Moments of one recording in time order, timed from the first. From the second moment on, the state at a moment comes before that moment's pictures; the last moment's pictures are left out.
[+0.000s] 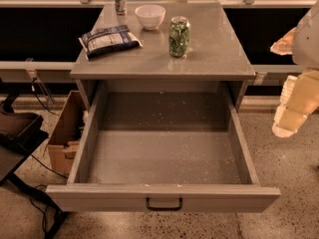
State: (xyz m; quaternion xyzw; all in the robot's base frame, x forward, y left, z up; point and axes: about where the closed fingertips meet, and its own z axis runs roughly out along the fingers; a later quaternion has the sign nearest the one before) arm 0.438 -0.217 0.976 -0.60 0.78 -0.03 0.16
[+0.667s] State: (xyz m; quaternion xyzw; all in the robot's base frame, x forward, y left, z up) arm 0.449 -0.217 0.960 -0.59 0.78 -0.02 0.21
